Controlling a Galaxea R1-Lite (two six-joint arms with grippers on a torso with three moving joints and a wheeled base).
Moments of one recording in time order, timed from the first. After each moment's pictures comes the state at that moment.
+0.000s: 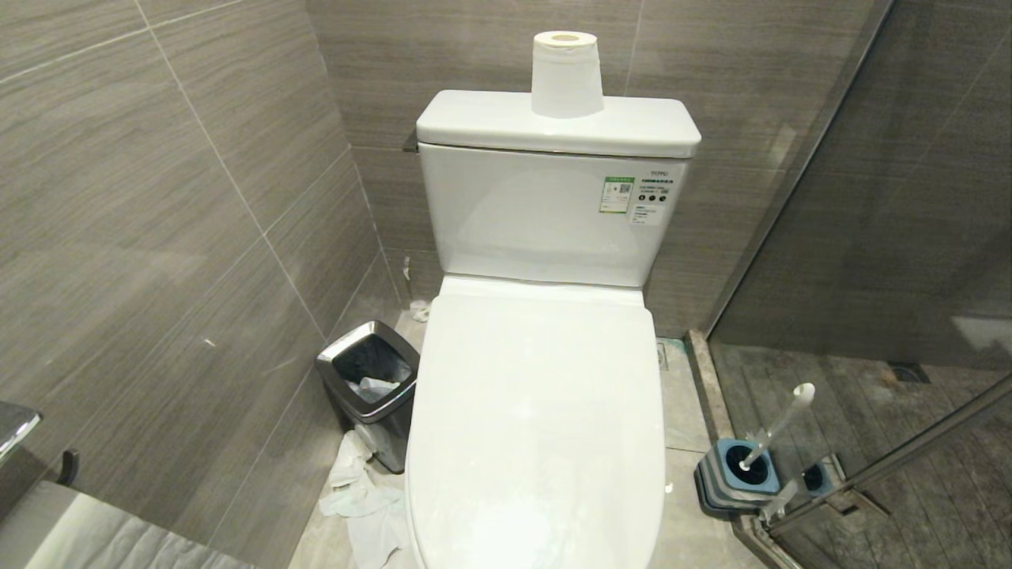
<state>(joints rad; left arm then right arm) 0.01 0.00 0.00 -0.01 -0.01 0.01 0.00 0.00 0.00 -0.02 0.05 -0.09</state>
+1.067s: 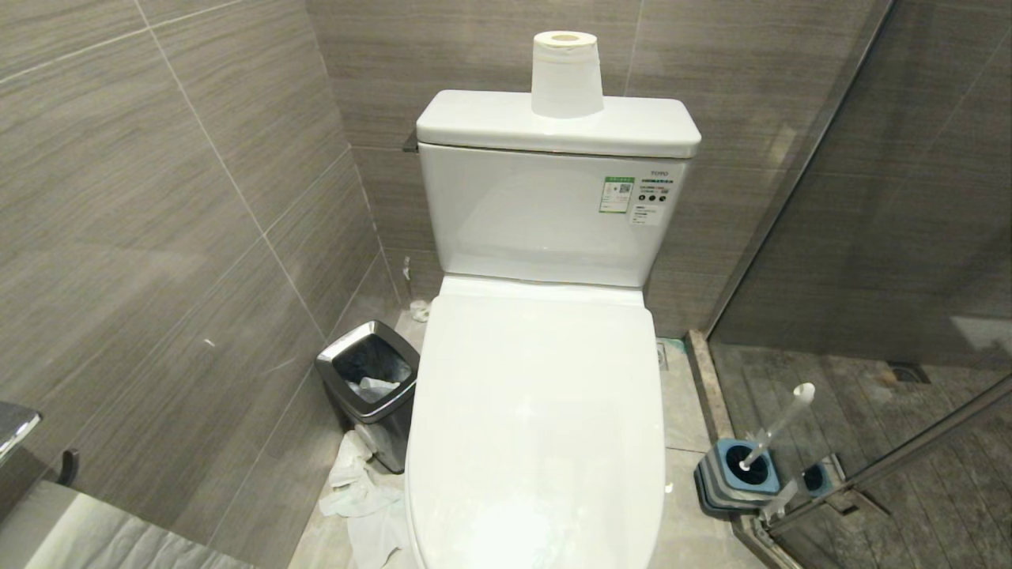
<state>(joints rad) 0.01 0.00 0.00 -0.01 -0.01 0.01 0.00 0.00 0.00 -0.02 0.05 -0.09</state>
